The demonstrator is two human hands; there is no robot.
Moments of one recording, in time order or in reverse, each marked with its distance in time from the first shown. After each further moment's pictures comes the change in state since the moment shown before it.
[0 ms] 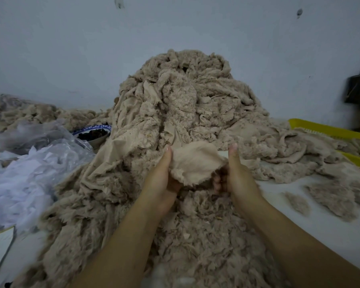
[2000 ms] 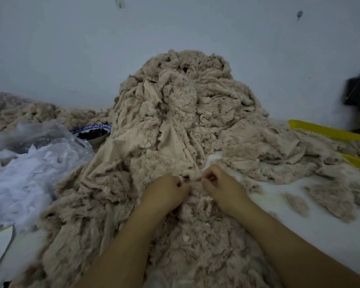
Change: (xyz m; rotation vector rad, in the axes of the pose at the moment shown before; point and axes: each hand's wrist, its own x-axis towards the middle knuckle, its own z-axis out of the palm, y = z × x) left_hand 0.003 -0.010 -0.015 1.677 0.081 0.026; right_hand 0.009 0.030 0.001 -0.652 -0.150 -0.313
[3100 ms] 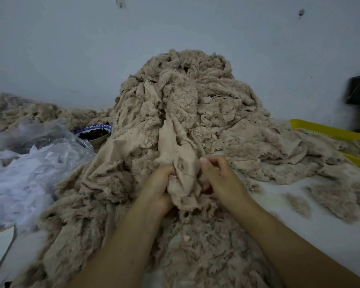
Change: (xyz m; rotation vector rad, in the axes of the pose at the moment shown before) left_hand -0.011 0.020 -0.016 -1.726 -0.254 -0.309; right_hand -0.004 -0.029 -0.003 0.404 0.042 0.064
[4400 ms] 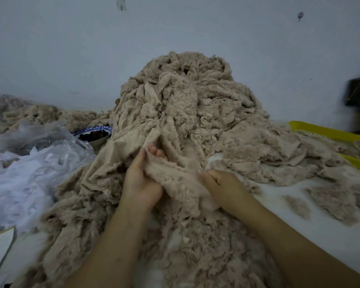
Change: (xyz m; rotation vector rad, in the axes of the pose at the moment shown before) left_hand 0.010 0.026 -0.020 -0.483 -0.086 0.249; right_hand 0.004 0.002 -0.012 -0.400 -0.129 -0.103
